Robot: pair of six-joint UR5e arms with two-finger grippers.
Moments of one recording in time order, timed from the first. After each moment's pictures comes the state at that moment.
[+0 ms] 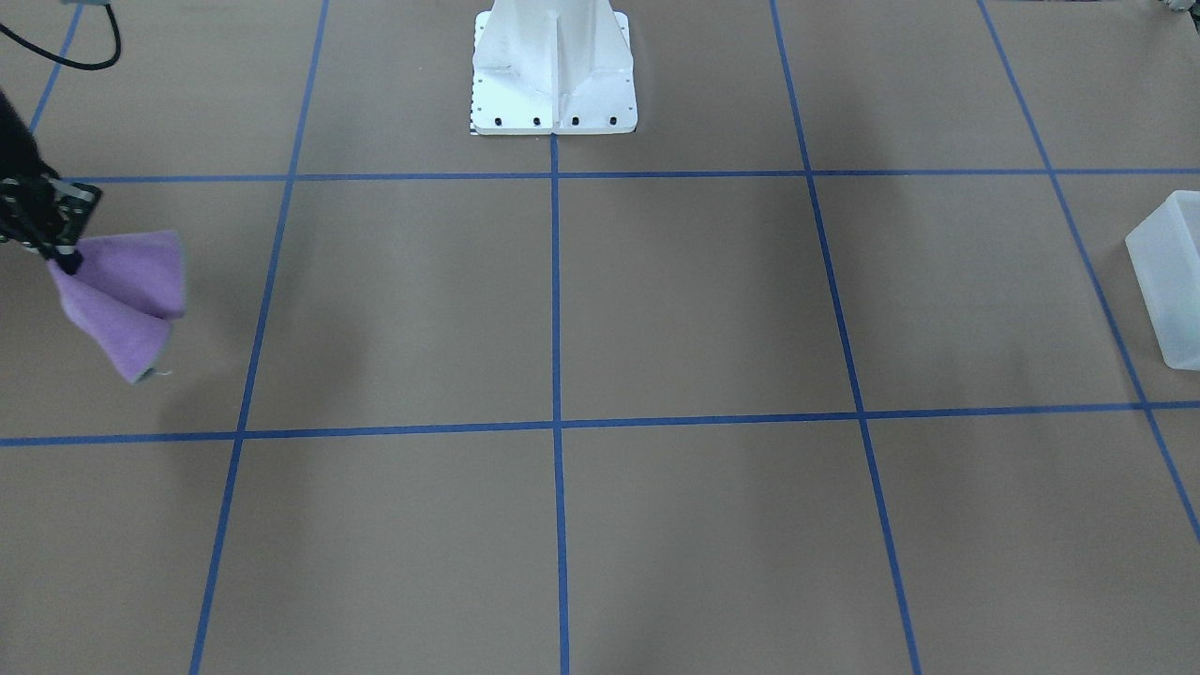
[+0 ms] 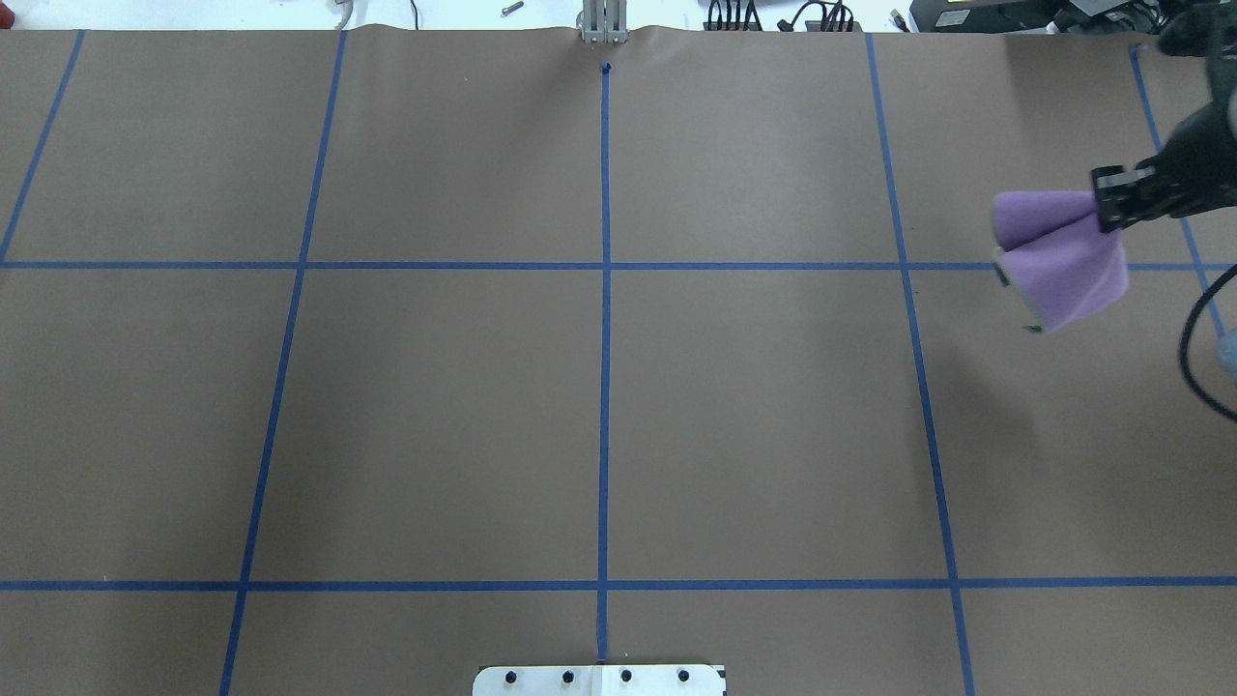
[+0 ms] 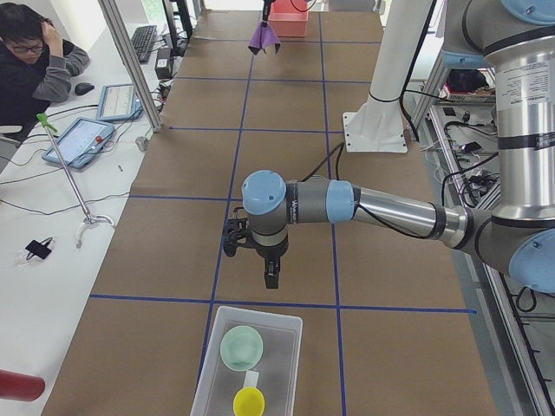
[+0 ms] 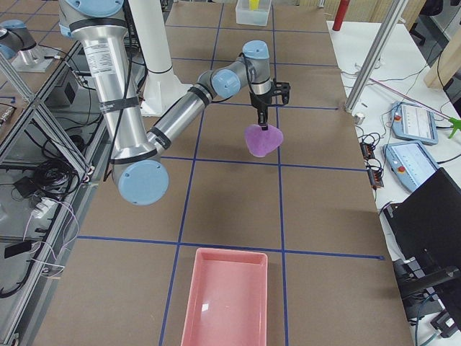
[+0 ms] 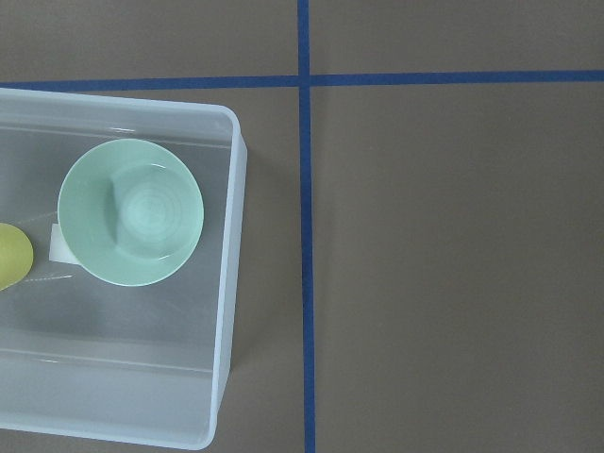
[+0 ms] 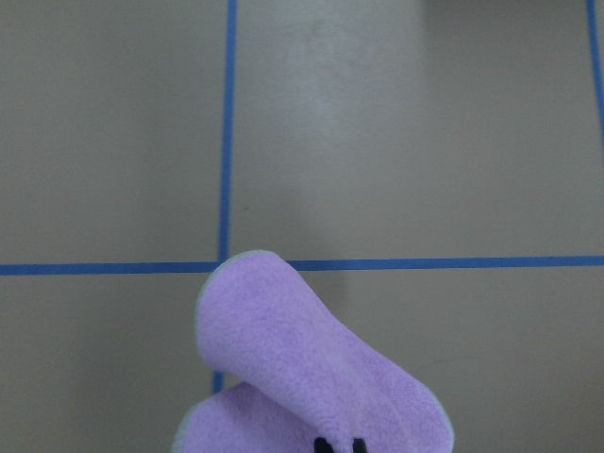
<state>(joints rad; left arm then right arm) -1.58 -1.38 -1.94 -1.33 -2.35 0.06 1.15 -1.44 2.14 -1.77 2.10 0.63</state>
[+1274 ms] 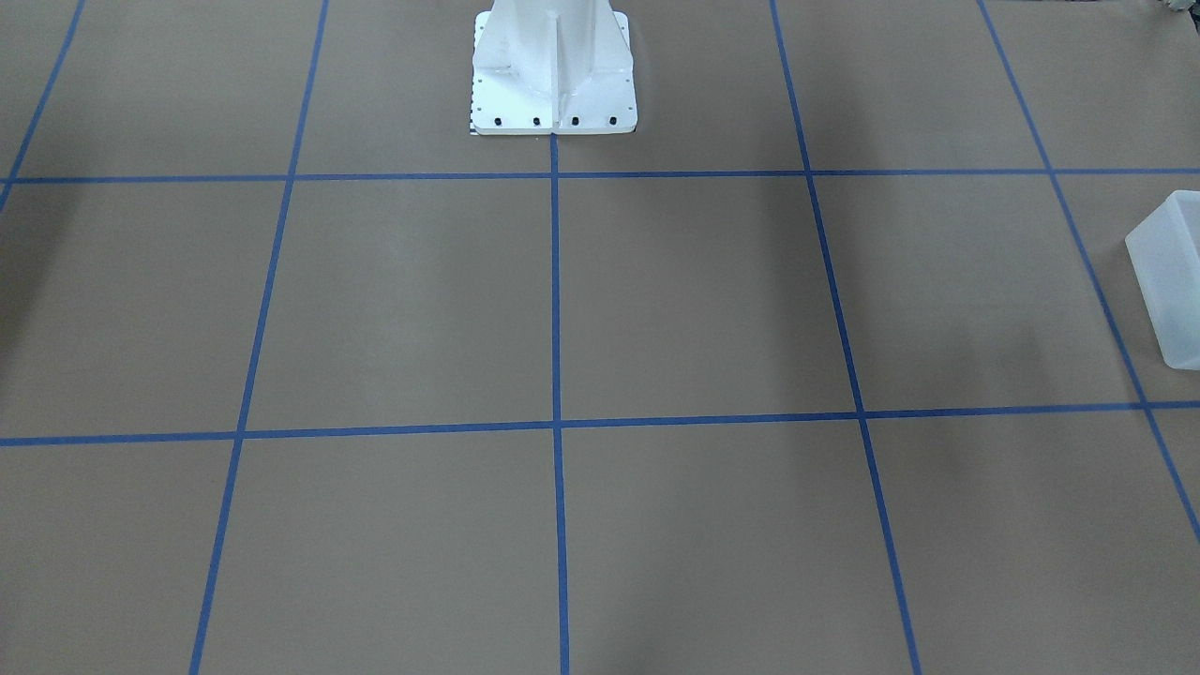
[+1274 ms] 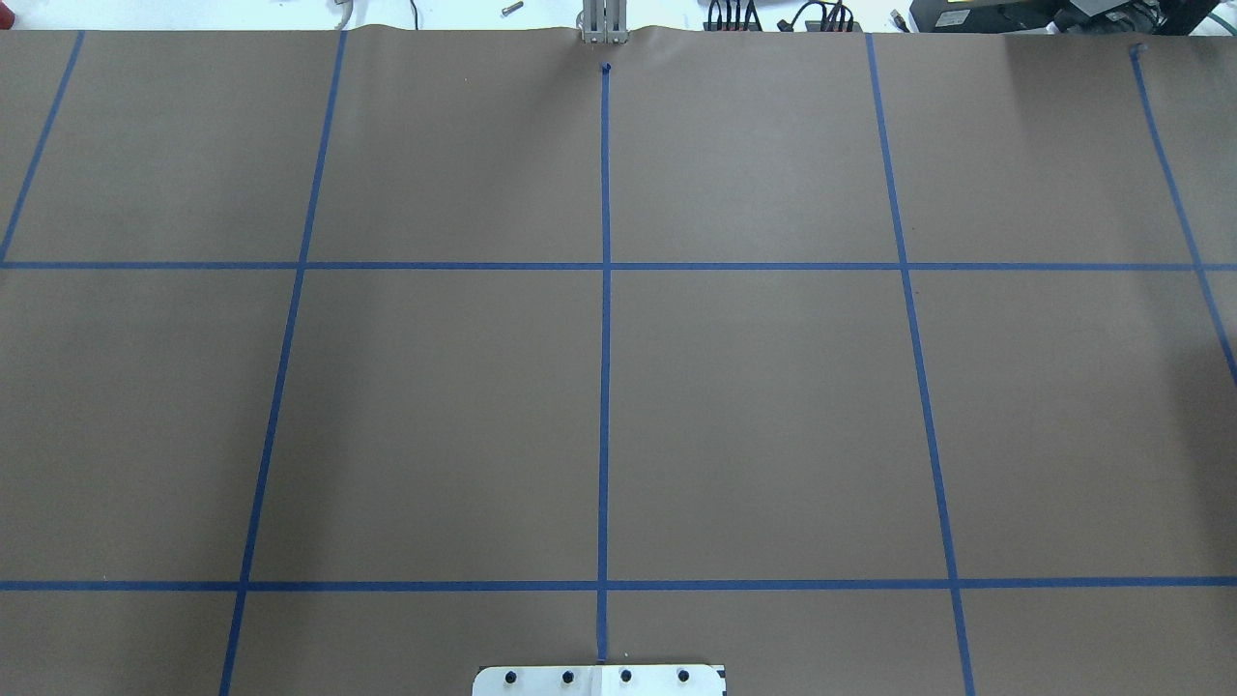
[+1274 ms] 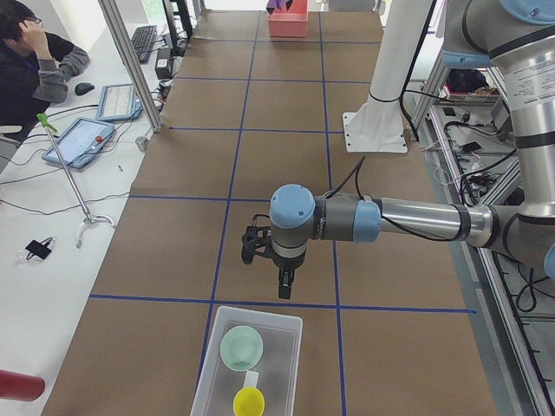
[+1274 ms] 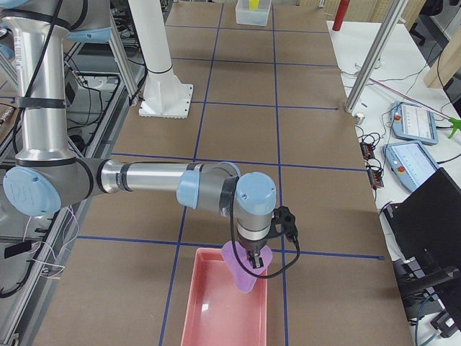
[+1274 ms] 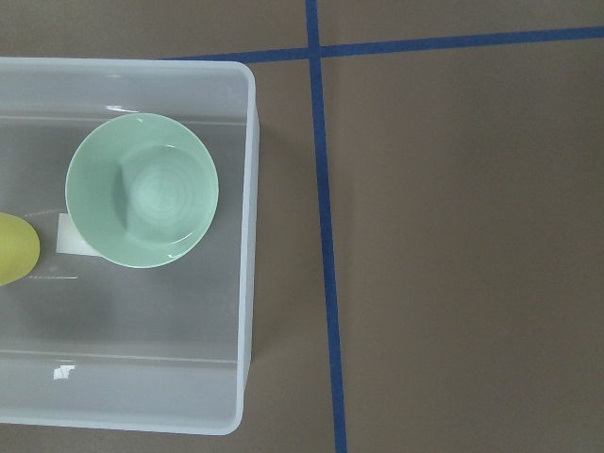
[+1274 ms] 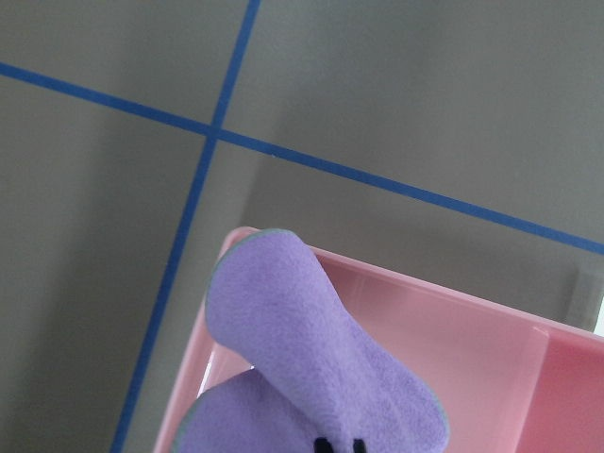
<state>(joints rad) -1.58 -1.28 -1.96 -1.52 -2.35 0.05 1.77 -1.63 1.60 -1.65 2.24 -0.50</state>
